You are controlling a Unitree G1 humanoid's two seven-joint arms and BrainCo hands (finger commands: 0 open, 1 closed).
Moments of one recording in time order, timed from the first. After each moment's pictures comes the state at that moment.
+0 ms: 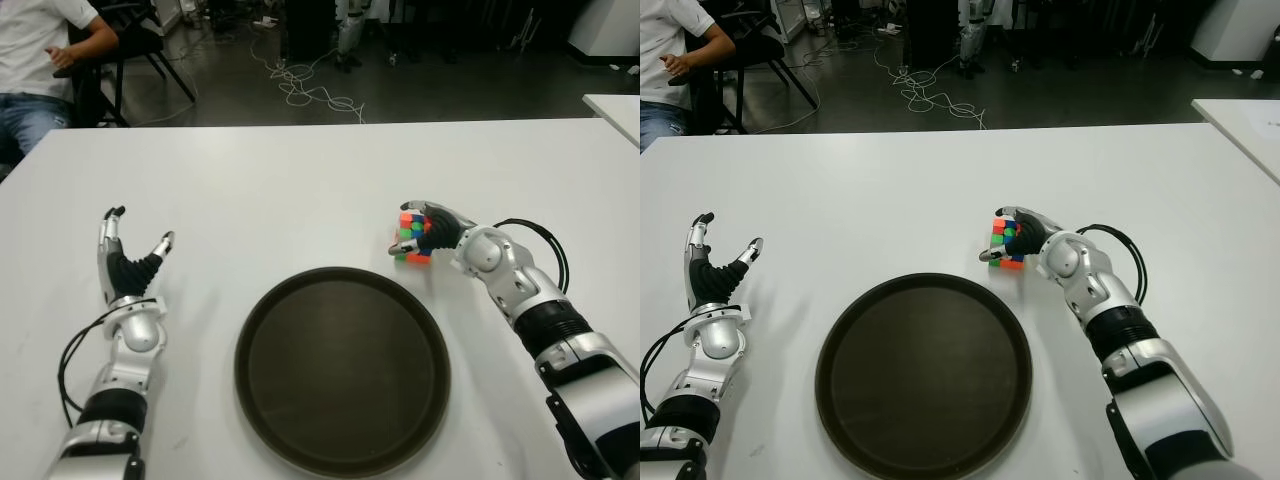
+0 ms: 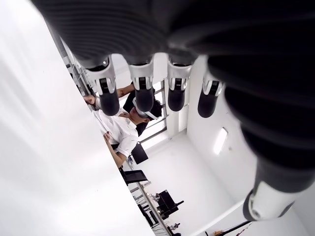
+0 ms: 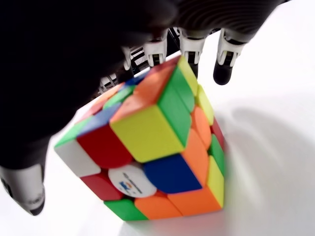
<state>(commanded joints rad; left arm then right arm) -0.34 0.26 0.09 0.87 0.26 -0.44 0.57 -0.64 -0.30 0.33 0.75 -0.46 0.03 0.20</state>
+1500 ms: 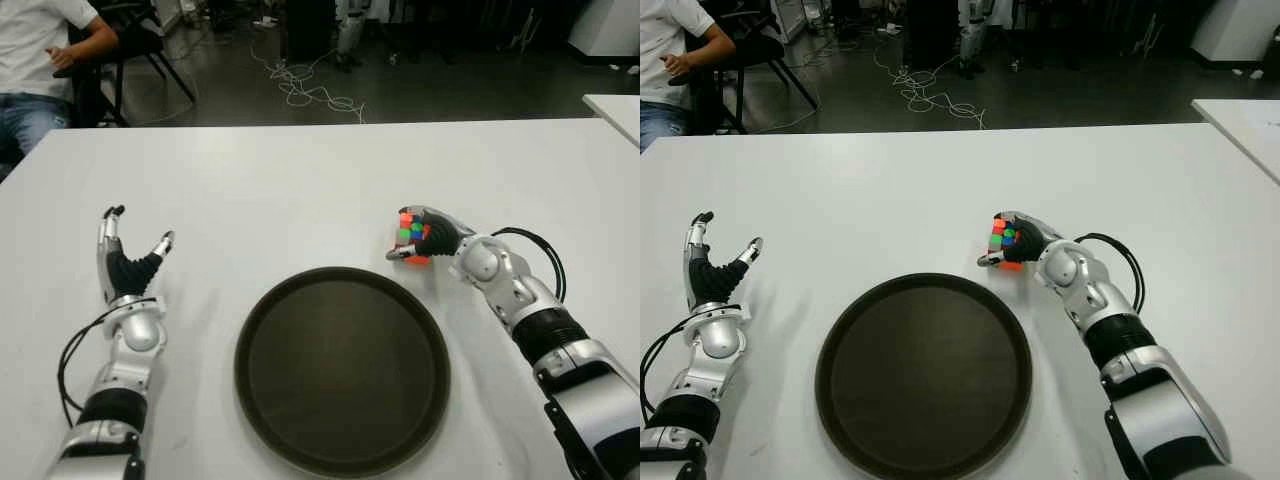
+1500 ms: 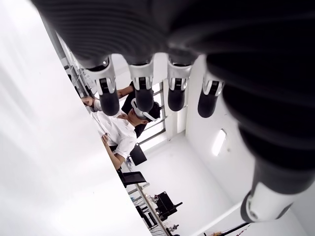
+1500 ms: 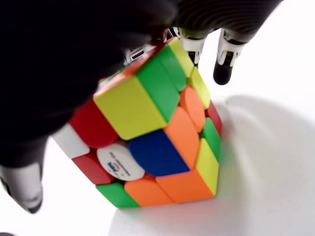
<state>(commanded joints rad) -0.34 0.26 0.09 0.87 0.27 -0.43 0.58 -0.63 -0.29 0.34 0.78 -0.46 -0.01 0.18</state>
